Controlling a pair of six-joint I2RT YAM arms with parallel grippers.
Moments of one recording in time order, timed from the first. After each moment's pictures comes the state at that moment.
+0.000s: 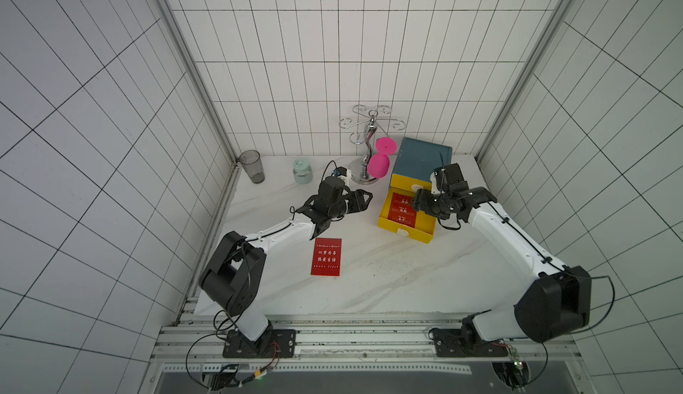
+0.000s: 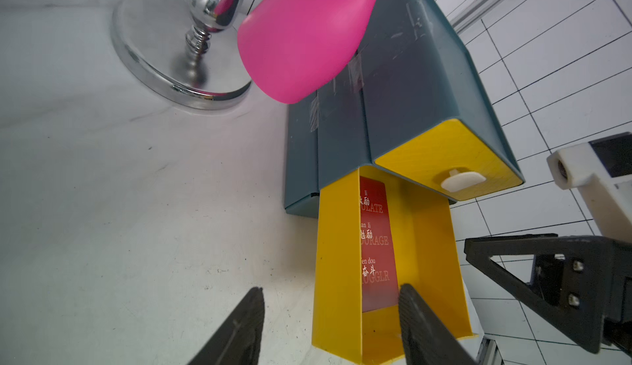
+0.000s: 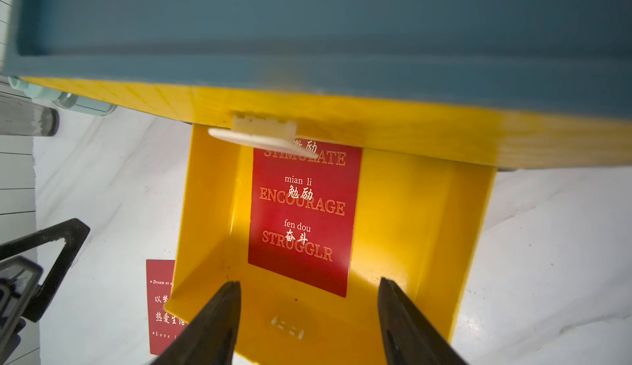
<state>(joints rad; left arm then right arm) -0.59 1.68 1.11 0.11 0.26 -0.69 0.30 1.44 1.24 -0.73 -0.05 0.54</state>
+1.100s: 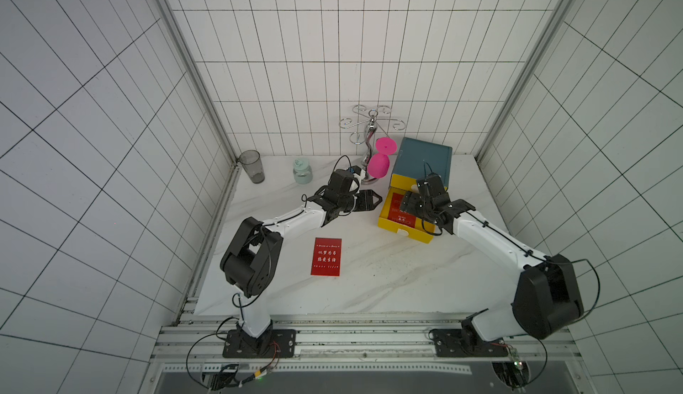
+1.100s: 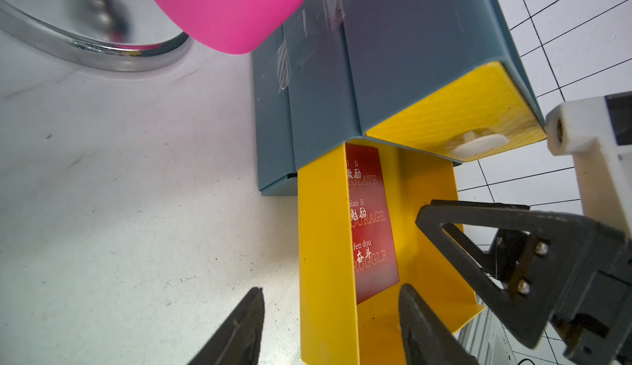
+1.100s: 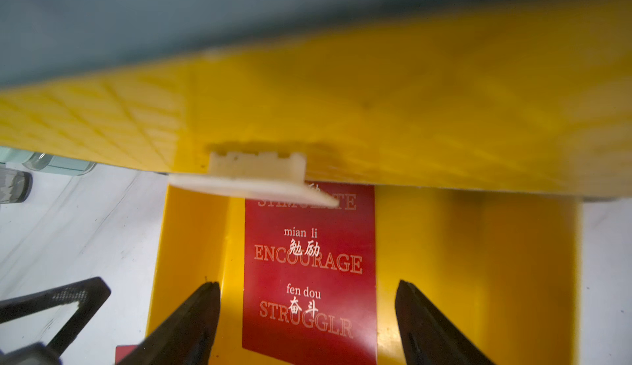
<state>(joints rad) -0.59 1.83 1.29 -0.02 0.42 -0.60 0.41 1.46 1.08 -0.45 0.16 0.70</state>
